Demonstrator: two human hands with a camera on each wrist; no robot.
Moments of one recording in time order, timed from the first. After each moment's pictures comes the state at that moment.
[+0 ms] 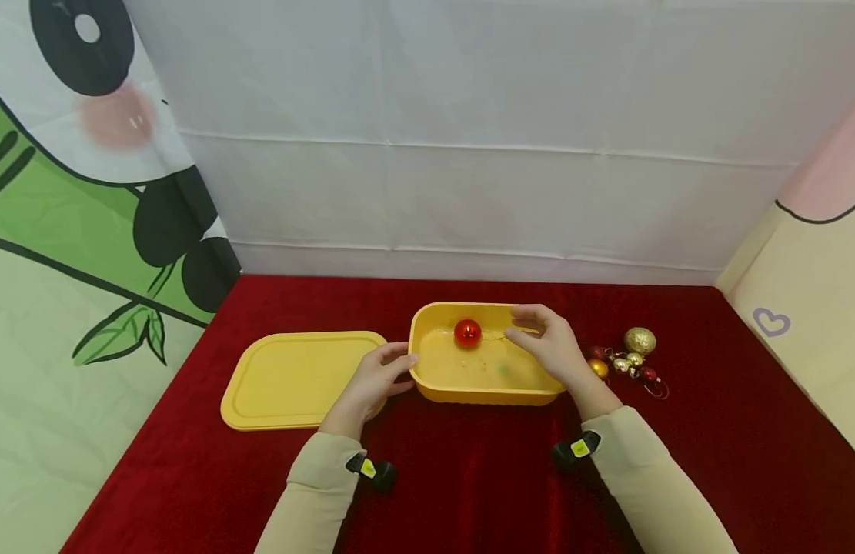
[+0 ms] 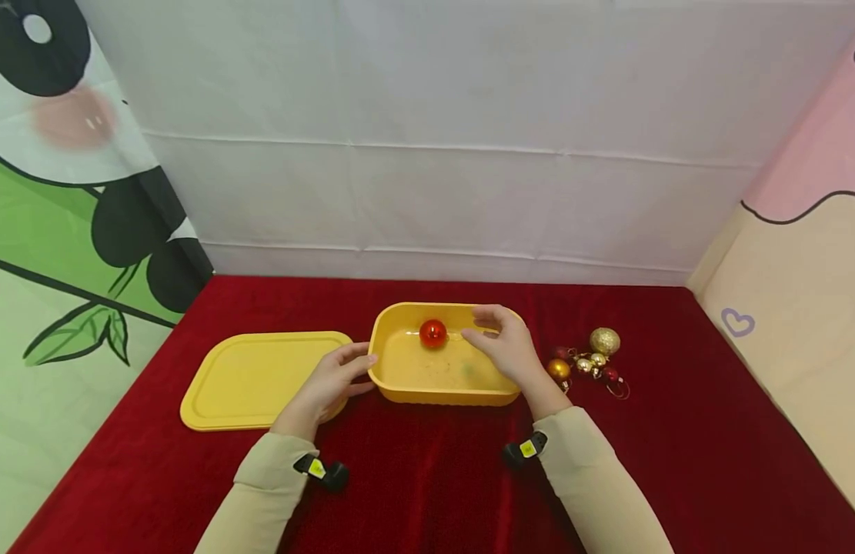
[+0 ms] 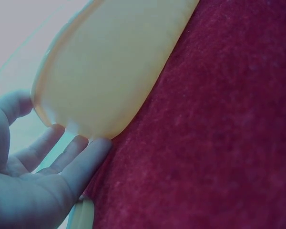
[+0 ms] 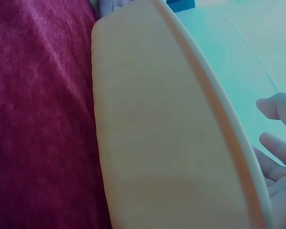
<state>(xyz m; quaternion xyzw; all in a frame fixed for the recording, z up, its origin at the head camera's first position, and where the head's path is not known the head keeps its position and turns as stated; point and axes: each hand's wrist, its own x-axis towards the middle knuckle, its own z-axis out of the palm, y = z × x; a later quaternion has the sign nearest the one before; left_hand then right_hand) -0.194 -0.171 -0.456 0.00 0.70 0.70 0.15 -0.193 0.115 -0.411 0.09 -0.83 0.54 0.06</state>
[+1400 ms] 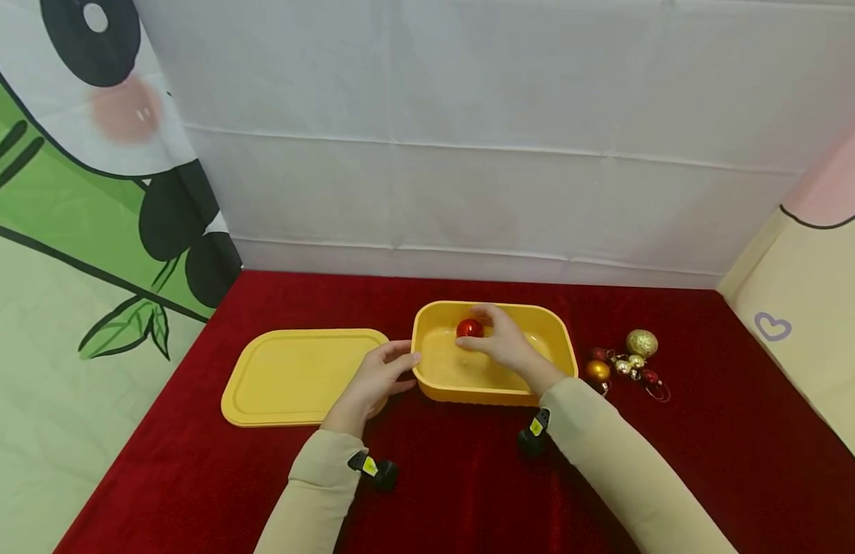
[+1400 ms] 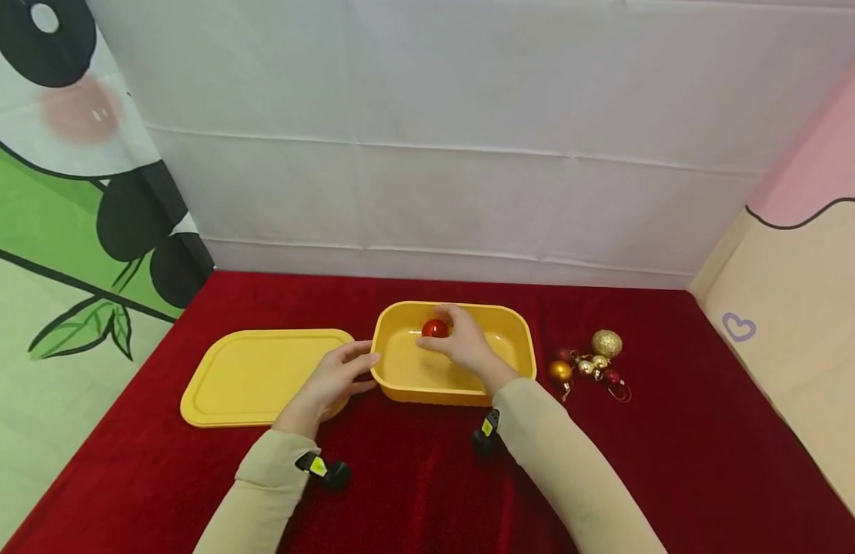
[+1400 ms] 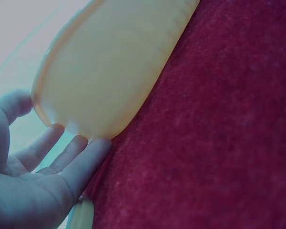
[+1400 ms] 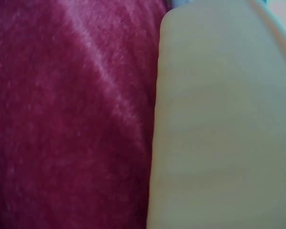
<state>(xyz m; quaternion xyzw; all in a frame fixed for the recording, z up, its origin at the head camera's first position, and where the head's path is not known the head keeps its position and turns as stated) -0.191 -0.176 -0.451 0.00 0.69 0.71 0.15 -0.226 0.053 -0.425 0.09 -0.86 0.51 -0.04</state>
